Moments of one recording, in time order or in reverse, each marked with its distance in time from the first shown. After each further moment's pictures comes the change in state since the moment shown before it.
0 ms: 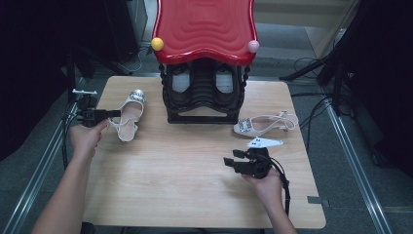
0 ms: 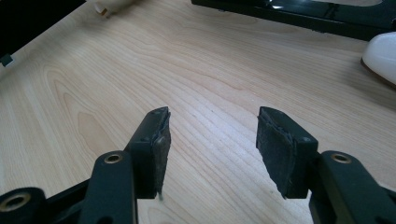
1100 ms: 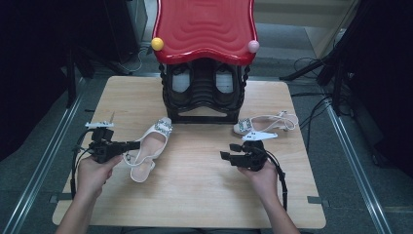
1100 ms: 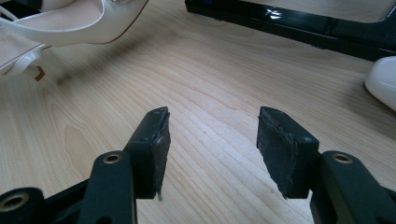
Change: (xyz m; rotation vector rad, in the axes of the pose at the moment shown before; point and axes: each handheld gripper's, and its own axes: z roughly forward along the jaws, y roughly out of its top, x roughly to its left) left arm -0.092 -0.090 -0.026 0.086 -0.199 0.175; right arm -0.007 0.016 0.017 0.008 -0.004 -0.021
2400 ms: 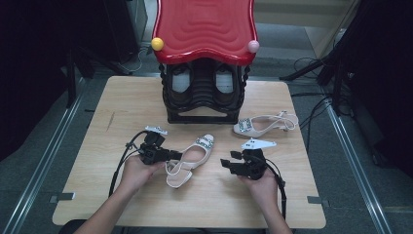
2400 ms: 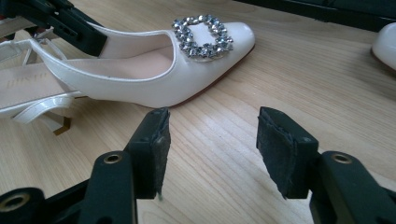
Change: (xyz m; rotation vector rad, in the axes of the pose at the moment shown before) left arm -0.057 0.007 0.104 0.205 -0.092 0.191; right arm 0.015 -0.018 -0.004 0.026 -0.051 0.004
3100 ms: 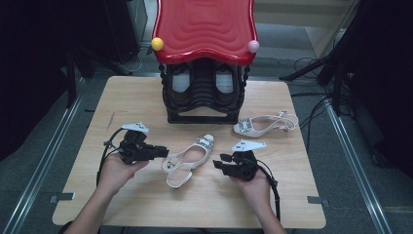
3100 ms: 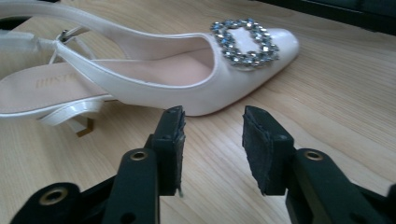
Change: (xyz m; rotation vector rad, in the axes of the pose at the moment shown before) left arm 0.000 -0.006 -0.068 -0.100 -0.027 0.058; right arm 0.021 0.005 0.013 0.005 0.041 -0.043
